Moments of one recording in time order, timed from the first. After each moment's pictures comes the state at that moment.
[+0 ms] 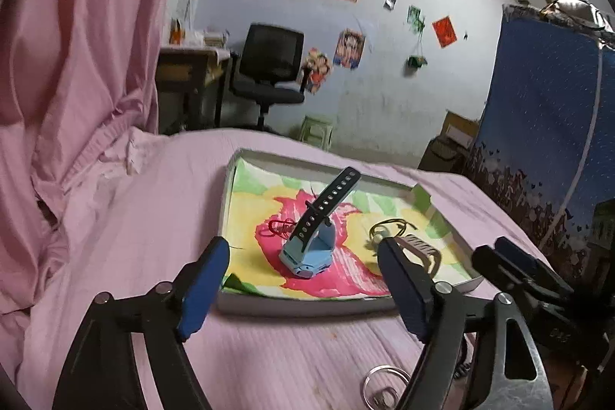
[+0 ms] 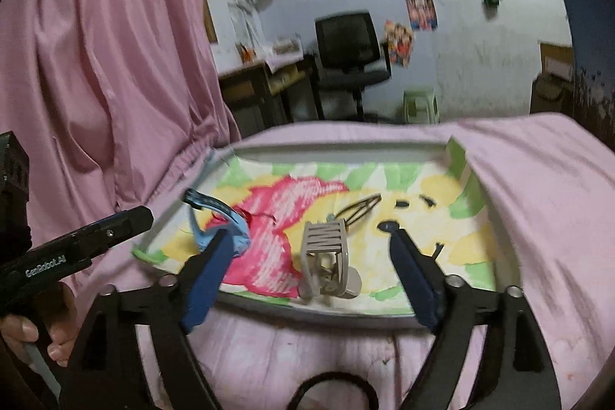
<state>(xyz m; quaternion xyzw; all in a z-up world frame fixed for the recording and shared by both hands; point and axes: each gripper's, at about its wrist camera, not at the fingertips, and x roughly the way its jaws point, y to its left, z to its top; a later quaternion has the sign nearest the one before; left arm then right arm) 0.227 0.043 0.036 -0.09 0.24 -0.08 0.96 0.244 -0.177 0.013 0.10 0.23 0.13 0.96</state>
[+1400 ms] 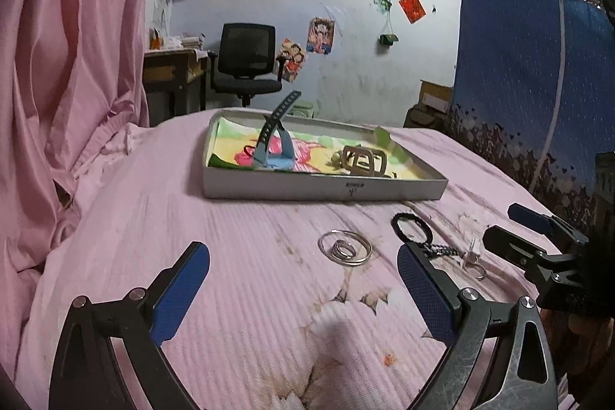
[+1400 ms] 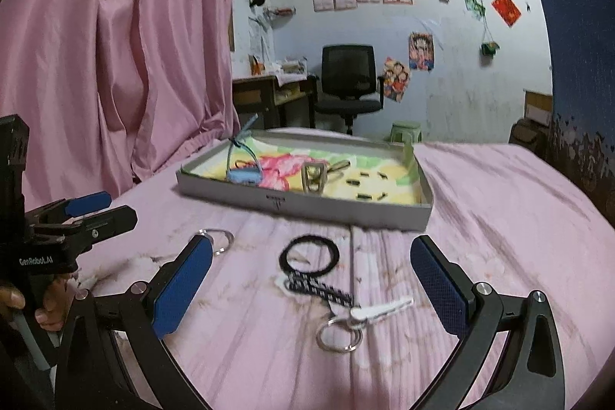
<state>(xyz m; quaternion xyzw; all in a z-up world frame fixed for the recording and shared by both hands) 0.122 0.020 -0.007 -0.03 0.25 -0.11 0.96 0.108 -0.211 0.008 0.03 0.22 0.11 0.97</state>
